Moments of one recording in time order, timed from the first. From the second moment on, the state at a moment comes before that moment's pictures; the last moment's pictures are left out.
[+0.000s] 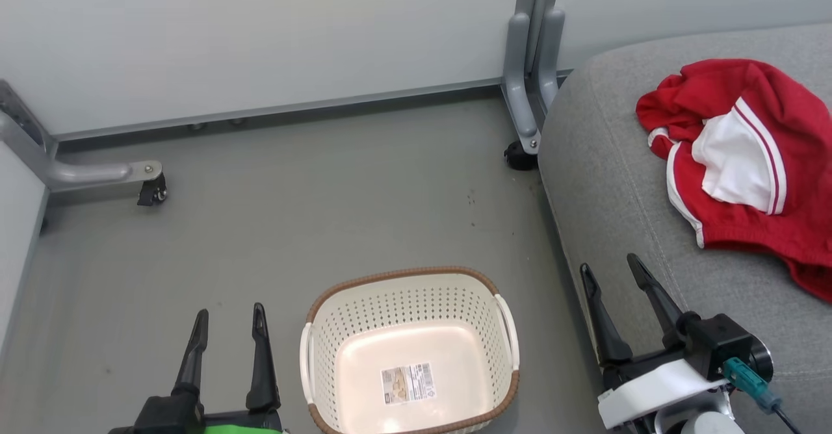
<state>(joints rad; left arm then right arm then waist) 0.15 0.05 -0.14 -0.01 -0.22 0.07 -0.26 0.01 -0.09 0.15 0.09 0.17 0.13 -0.26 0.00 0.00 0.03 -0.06</state>
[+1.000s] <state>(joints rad) 0.16 0.05 -0.15 0.09 -0.19 0.04 -0.26 0.06 -0.09 0.15 0.16 0.17 0.13 -0.26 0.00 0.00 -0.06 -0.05</state>
